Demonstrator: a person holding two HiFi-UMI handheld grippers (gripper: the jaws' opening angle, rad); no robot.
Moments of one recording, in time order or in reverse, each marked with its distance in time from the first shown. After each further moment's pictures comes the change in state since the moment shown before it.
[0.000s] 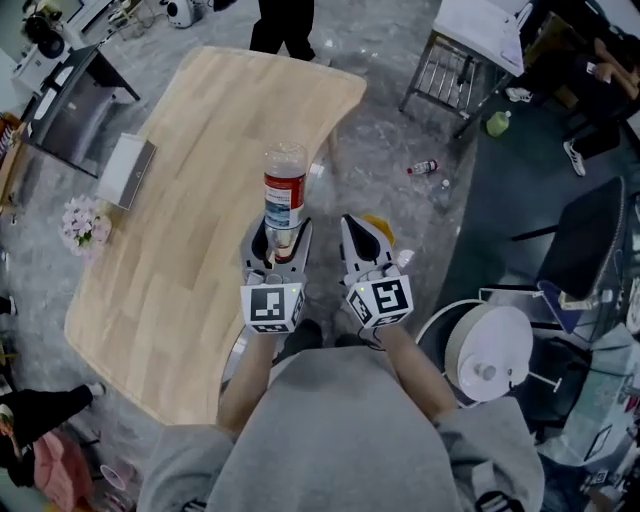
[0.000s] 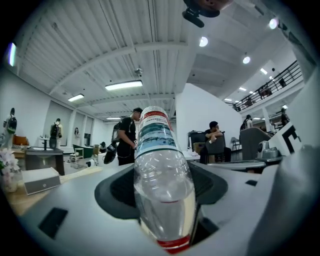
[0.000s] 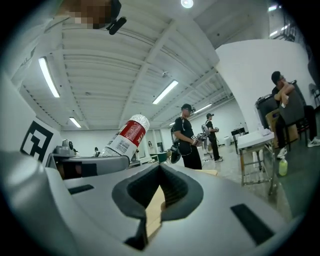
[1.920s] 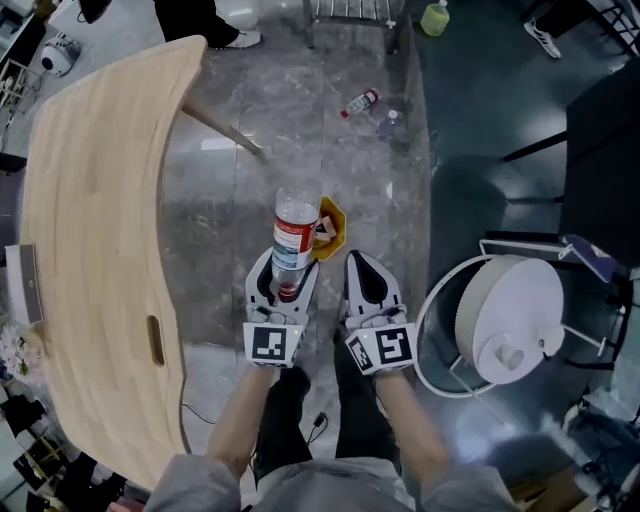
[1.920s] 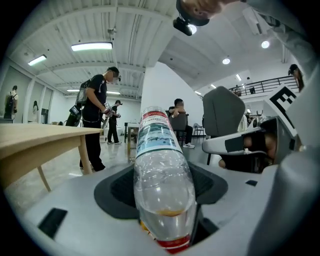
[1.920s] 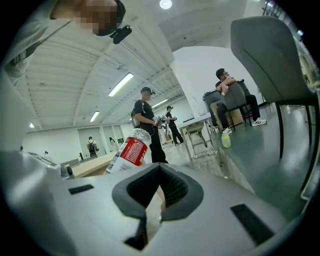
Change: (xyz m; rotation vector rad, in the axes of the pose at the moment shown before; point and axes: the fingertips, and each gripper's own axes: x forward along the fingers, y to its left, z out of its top) left arm 0.111 -0.222 -0.286 -0.002 0.215 -0.445; right arm -0.138 -0.233 -0.206 0.164 0.054 -0.477
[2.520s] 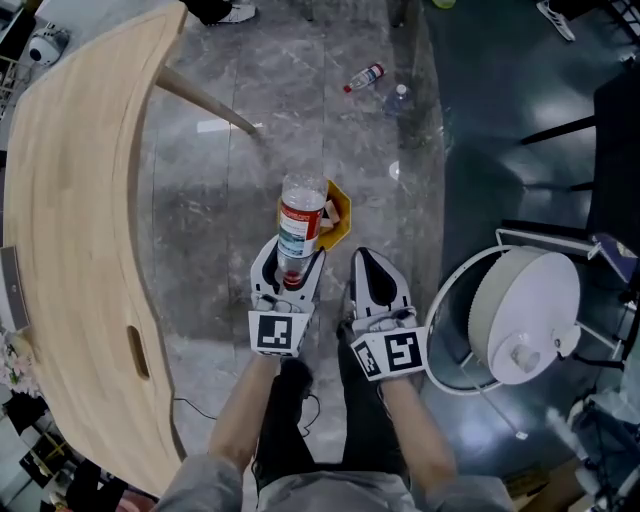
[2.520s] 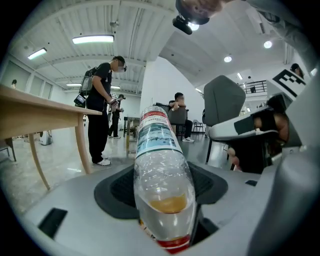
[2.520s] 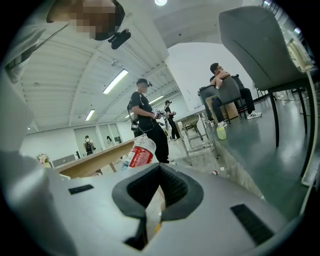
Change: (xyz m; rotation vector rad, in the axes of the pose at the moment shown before) left arm 0.036 0.007 -0.083 -0.019 0.042 -0.017; right arm 0.009 -0.024 -0.056 0.037 0.038 -0.039
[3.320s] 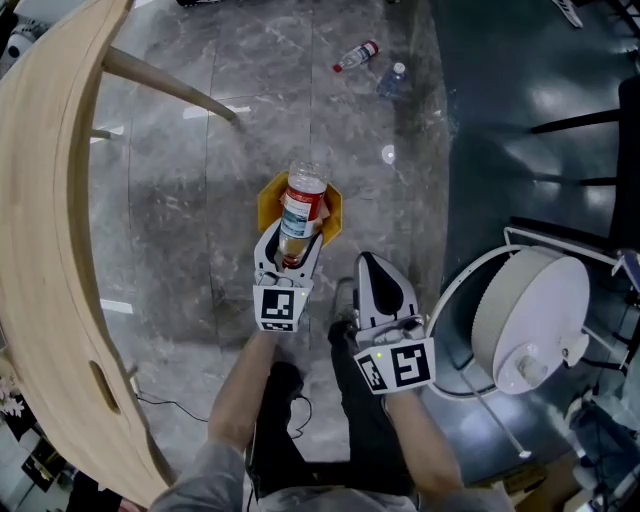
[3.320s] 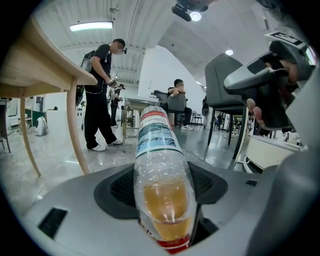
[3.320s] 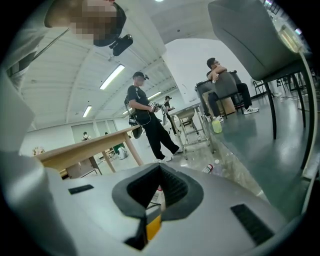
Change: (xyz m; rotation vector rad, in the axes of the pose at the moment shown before) left arm 0.078 0.004 -0.125 0.023 0.077 -0.031; right arm 0.009 -0.044 -0.047 0.008 0.039 -0.019
